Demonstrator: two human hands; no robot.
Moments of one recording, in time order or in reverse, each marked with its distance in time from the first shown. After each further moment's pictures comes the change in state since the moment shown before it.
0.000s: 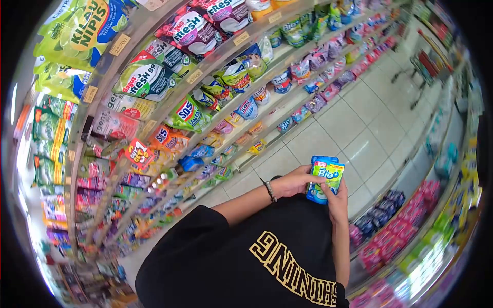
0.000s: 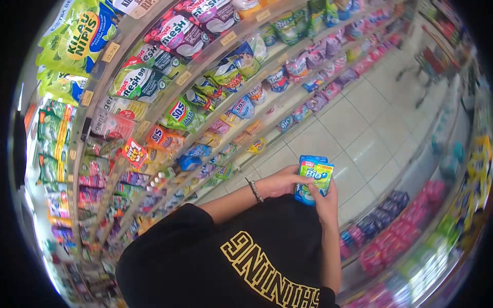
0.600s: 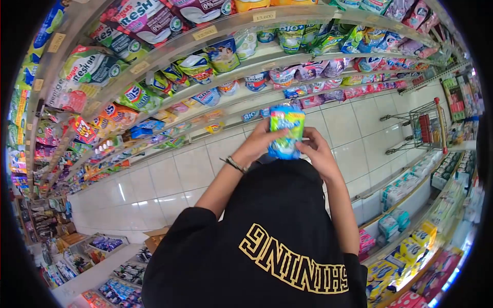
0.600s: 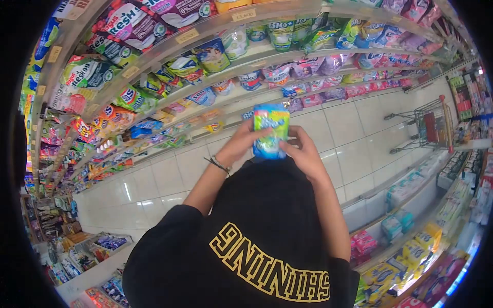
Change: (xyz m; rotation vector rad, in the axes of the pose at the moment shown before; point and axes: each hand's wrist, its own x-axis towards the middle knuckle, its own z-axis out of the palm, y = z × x) left_hand 0.156 0.147 -0.027 -0.068 0.495 0.645; right_hand 0.296 -0.173 -0.020 -0.577 -0.594 0.112
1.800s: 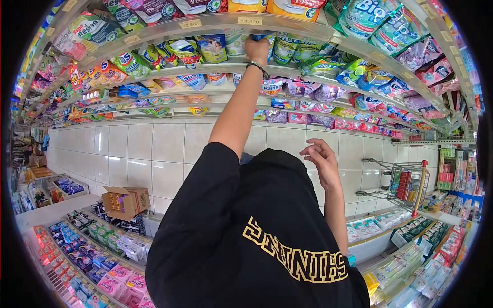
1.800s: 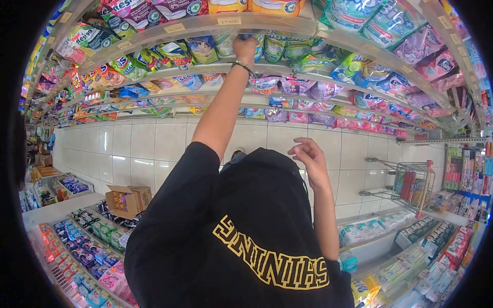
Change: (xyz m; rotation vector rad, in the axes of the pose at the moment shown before) left_hand 0.318 0.072 -0.058 0.072 1.209 0.534; right_hand 0.053 -0.024 -0.187 -0.007 -0.229 0.045
